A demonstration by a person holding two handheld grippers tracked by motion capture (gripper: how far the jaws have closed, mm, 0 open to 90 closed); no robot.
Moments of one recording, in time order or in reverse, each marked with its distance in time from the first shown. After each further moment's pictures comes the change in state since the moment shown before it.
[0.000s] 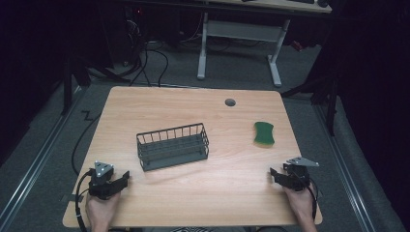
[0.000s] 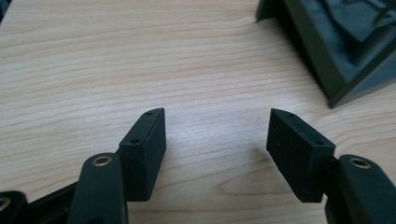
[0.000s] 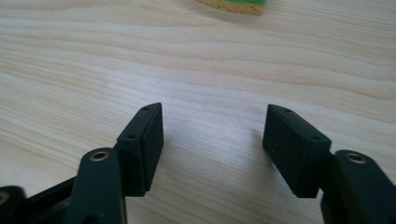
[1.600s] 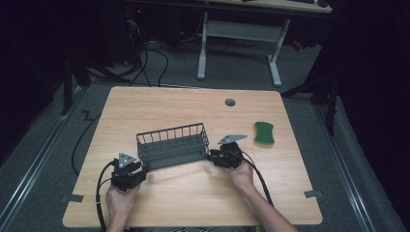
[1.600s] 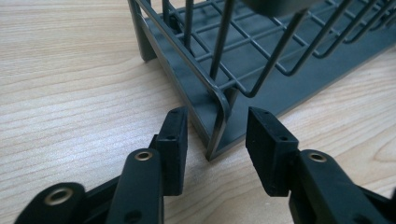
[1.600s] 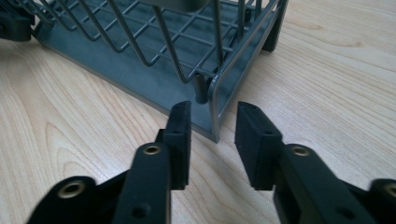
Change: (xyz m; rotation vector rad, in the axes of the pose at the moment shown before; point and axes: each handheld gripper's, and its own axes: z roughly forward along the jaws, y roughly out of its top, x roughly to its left) left arm -0.047 0.030 0.017 0.009 -0.137 0.043; right arm 0.162 0.101 0.078 0.003 0.454 -0.262
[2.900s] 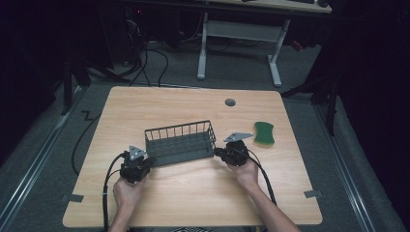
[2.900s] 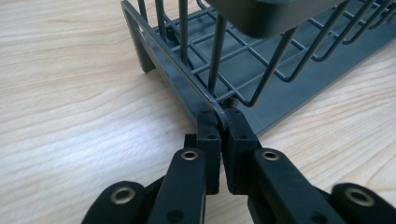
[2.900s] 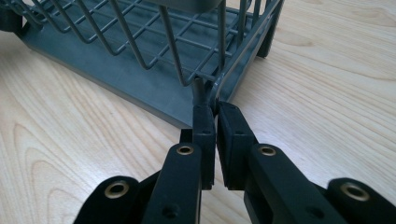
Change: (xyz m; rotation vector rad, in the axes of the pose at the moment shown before) left arm -0.017 0.026 0.021 0.035 -0.015 0.084; right arm -0.016 -0.003 -0.013 -0.017 -0.071 0.018
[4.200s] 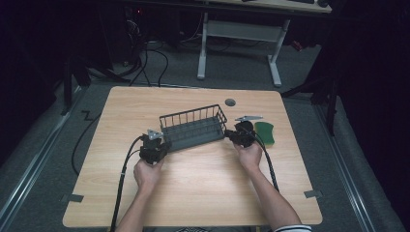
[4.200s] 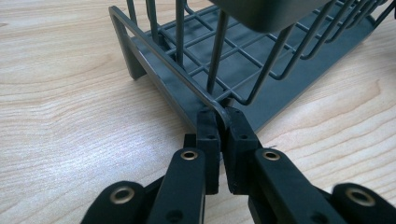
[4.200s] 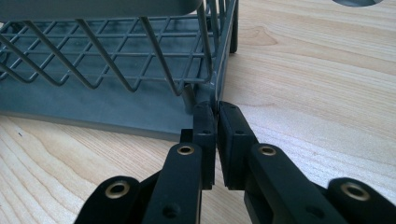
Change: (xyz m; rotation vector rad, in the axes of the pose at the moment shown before) left arm -0.013 0.047 0.051 -0.022 -0.039 -0.061; right arm -0.064 0.026 0.014 -0.023 -0.125 0.208
